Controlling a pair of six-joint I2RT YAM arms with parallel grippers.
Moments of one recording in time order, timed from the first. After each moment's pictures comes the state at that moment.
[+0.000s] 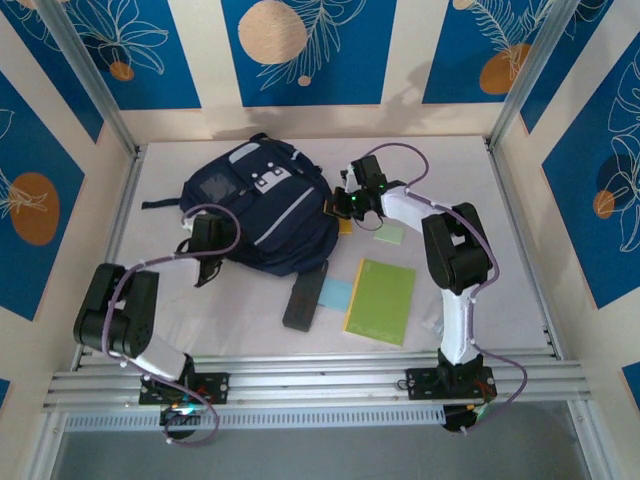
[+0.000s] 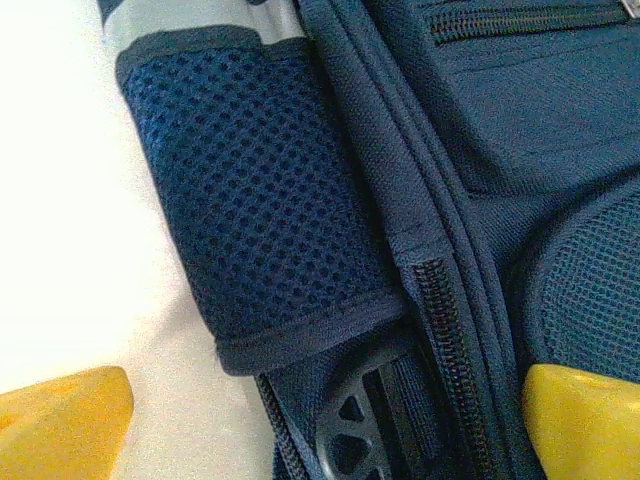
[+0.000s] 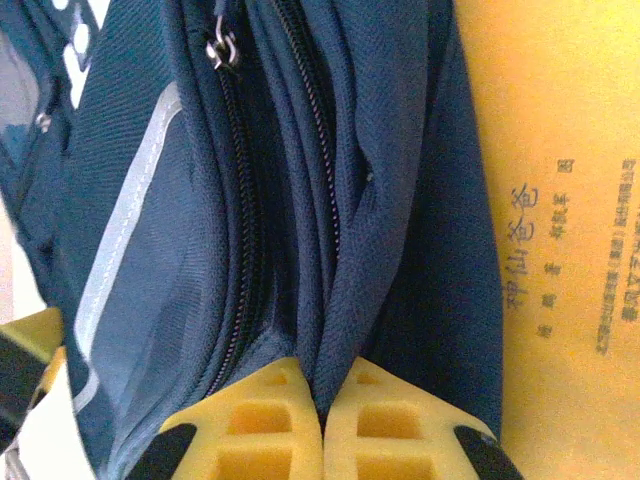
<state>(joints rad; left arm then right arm) -0.21 1.57 0.64 0.14 -0.16 -0.67 0.40 2.03 1.43 -0.29 -0.47 0.60</state>
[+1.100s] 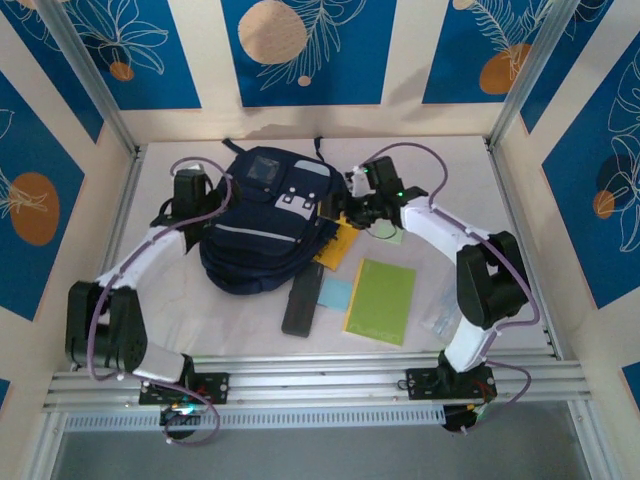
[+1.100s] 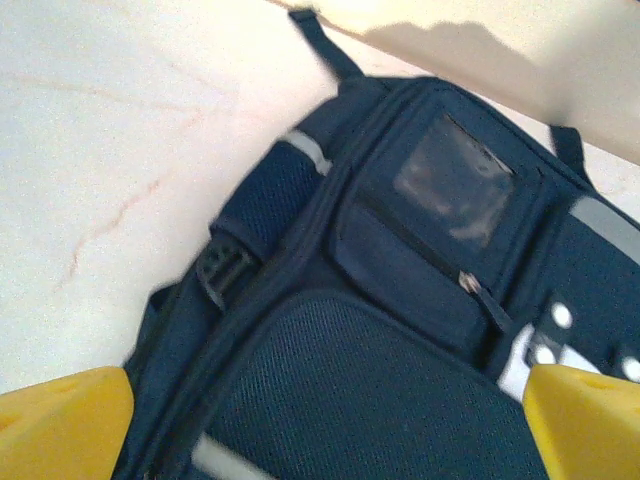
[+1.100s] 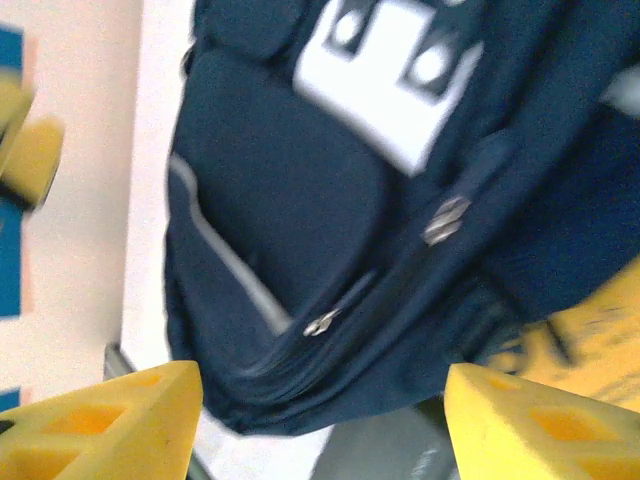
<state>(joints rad) -0.17 1.42 0.95 -0.16 -0.08 -0.51 0.40 1.74 1.26 -0.38 -0.58 0.59</state>
